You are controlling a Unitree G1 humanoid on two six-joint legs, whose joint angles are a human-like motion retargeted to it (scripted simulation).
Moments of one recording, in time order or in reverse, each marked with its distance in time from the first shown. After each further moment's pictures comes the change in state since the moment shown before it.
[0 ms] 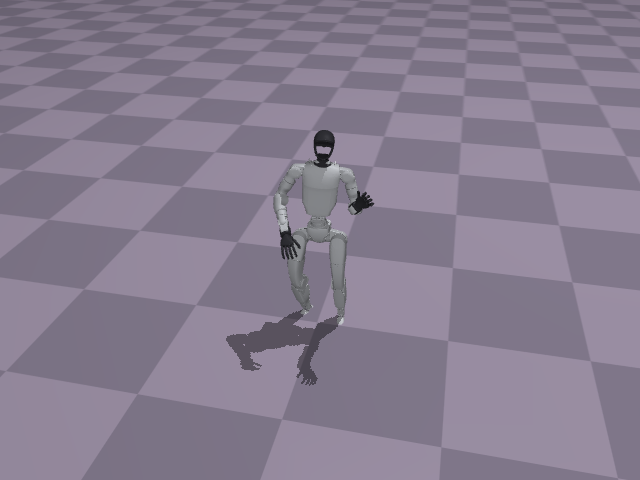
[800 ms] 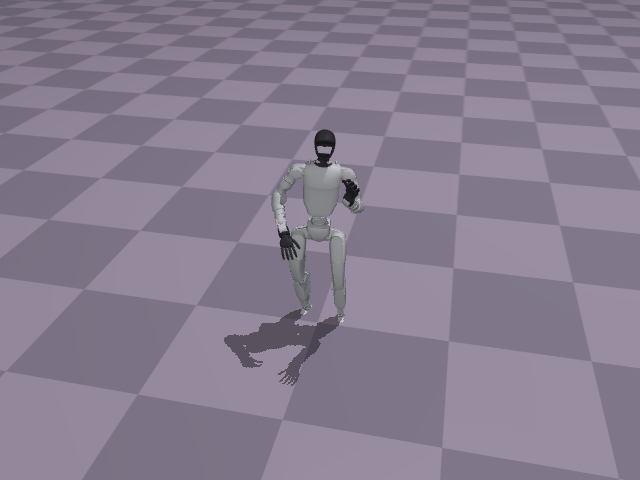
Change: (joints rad) left arm -0.163 0.016 -0.214 -0.119 0.187 -0.009 -0.154; right arm 0.061 -0.092 0.009 -0.009 -0.024 -0.071 0.047; waist -0.071 0.088 -0.063; left_leg -0.121 0.078 -0.080 0.049 -0.019 -0.050; right_leg 0.048 0.132 -0.052 -0.217 0.129 -0.056
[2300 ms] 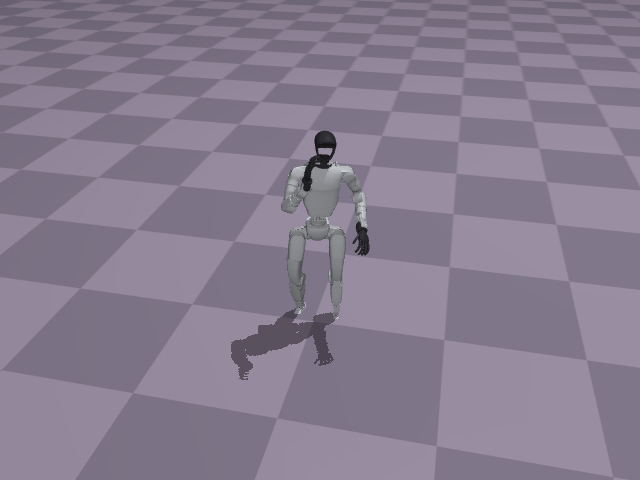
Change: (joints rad) left arm 0.478 0.168 -0.068 0.648 -0.176 -0.072 -0.527; right arm -0.481 0.237 -0.441 -1.258 0.398 -0.028 -0.184; waist -0.051 -0.019 -0.036; left_leg 0.052 -0.057 -0.050 -0.347 0.199 -0.028; right_leg -0.104 -0.074 -0.029 0.124 -0.023 -0.021
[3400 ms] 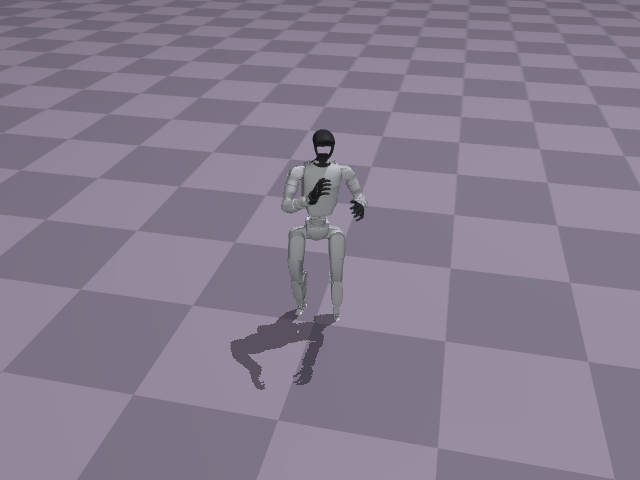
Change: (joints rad) left arm -0.356 -0.049 0.052 -0.417 -0.379 -0.064 0.077; right arm 0.081 -0.003 0.178 0.327 0.129 0.081 -0.018; waist 0.035 0.028 -0.001; left_leg 0.001 0.023 -0.042 0.002 0.025 0.001; right_leg 0.092 0.065 -0.038 -0.177 0.093 -0.030
